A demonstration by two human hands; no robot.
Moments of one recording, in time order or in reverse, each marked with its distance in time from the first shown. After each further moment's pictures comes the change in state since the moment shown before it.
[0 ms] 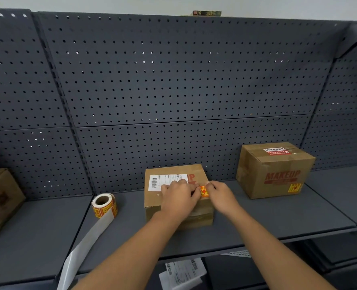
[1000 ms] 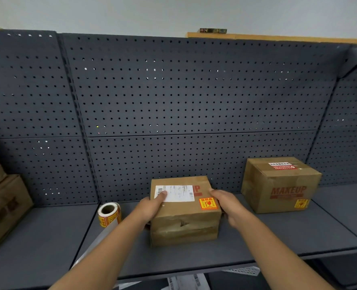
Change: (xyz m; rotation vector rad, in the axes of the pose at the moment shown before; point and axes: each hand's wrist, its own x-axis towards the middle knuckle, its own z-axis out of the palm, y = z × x) left_hand 0.004 -0.109 -0.021 -0.852 -0.204 -0.632; right_hand 0.009 -0.015 -0.009 0.556 -0.124 0.299
